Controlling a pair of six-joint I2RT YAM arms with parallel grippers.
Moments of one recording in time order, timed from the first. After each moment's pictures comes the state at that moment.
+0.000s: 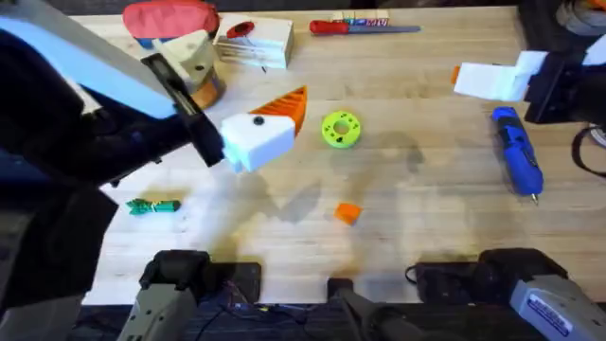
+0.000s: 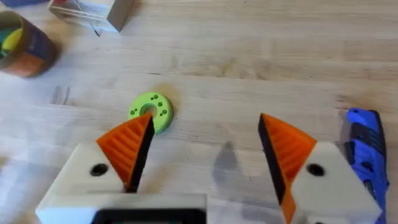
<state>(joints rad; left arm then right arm) -0.01 0.62 0.69 -0.35 0.90 0.08 0.00 0.82 0.98 -0.85 -0.23 0.08</state>
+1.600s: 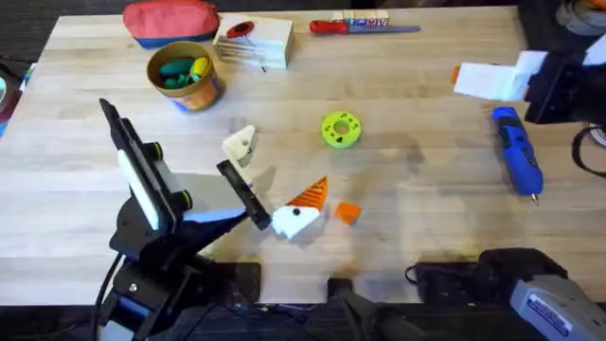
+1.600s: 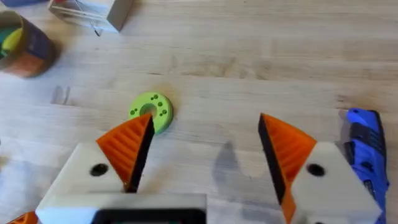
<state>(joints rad) -0.38 0.01 0.01 -0.05 0.56 0.02 0.00 0.82 0.98 -0.85 -0.23 0.08</state>
